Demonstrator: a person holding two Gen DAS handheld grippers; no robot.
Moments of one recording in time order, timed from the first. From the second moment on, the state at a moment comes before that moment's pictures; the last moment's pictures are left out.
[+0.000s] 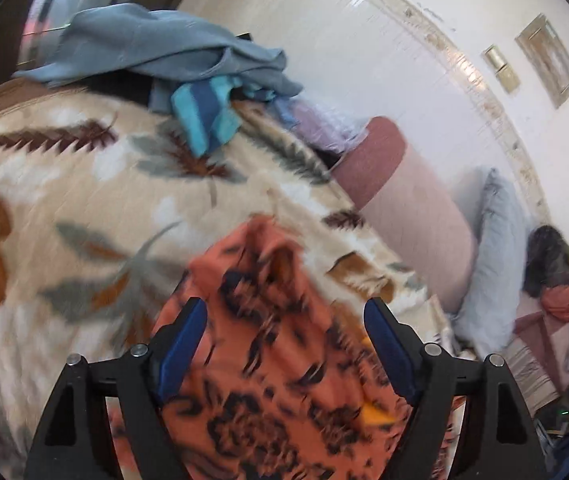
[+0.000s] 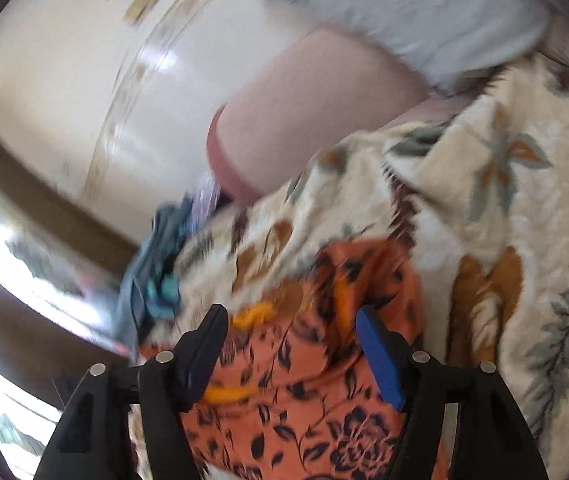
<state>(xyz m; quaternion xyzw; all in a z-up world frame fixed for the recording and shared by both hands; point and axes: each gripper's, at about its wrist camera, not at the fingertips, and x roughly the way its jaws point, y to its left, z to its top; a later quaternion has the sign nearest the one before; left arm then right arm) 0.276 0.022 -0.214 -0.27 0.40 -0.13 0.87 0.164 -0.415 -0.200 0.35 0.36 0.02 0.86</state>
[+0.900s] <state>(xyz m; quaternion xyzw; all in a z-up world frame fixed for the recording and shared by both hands) 0.289 0.018 -0.270 -0.05 0.47 -0.02 0.88 0.358 -0.198 -0.247 0.17 0.48 0.13 0.85</state>
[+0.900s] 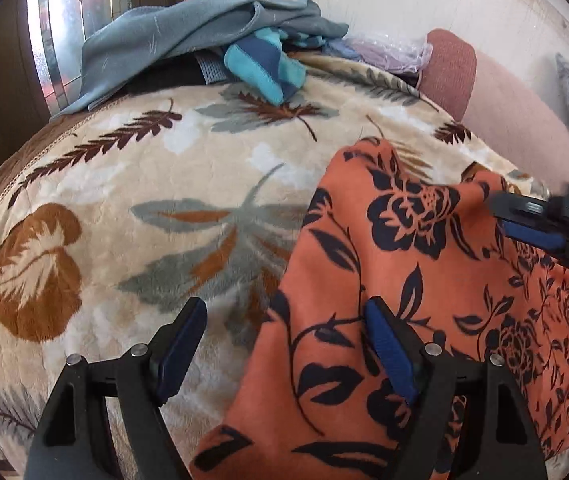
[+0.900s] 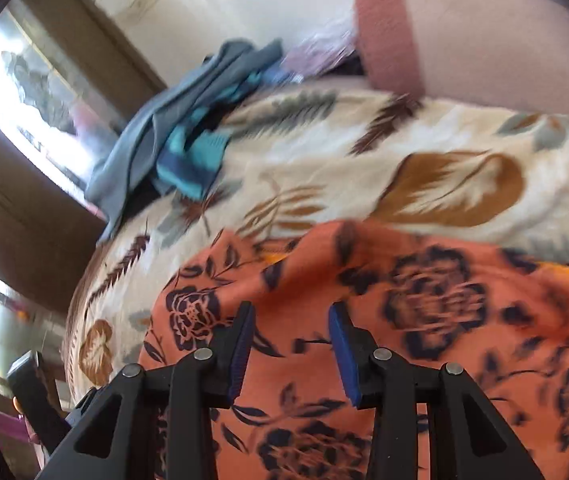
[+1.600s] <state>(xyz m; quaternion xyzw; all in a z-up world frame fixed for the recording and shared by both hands) 0.283 -0.013 -0.271 0.00 0.46 -0.01 0.89 0.269 -0.426 -0.279 0.20 0.51 -0.17 0.82</state>
